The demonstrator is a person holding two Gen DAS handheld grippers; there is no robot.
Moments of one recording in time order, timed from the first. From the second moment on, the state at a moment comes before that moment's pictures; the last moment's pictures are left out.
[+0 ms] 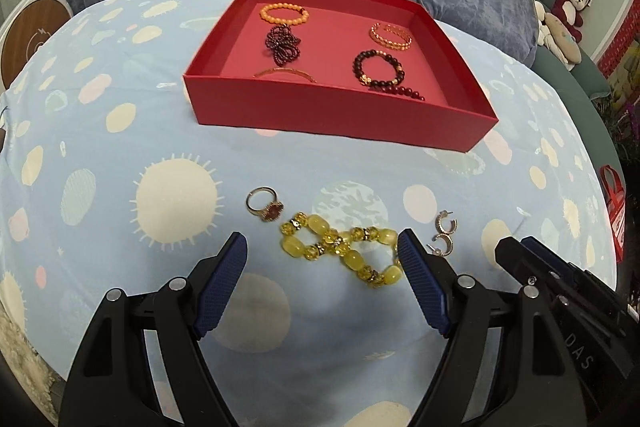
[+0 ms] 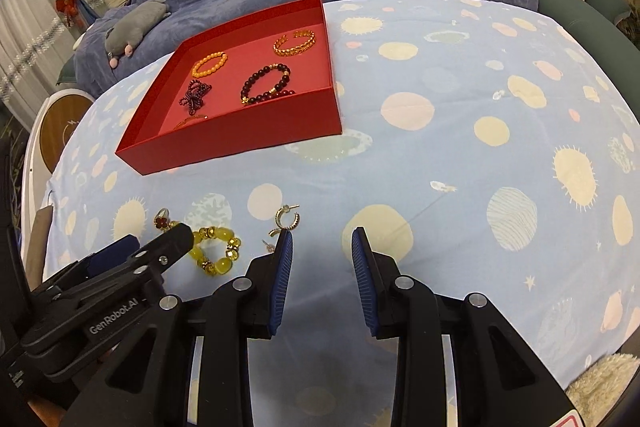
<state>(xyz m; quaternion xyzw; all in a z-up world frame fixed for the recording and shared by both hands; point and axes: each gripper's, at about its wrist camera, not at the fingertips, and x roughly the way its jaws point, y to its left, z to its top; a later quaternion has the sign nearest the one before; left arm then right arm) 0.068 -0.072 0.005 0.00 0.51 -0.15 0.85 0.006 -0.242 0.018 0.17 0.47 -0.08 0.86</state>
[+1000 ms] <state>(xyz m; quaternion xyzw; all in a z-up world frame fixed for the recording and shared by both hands) 0.068 0.018 -0.002 0.02 0.50 -0.11 0.86 0.018 -0.199 0.008 0.15 0.49 -0.03 0.86</state>
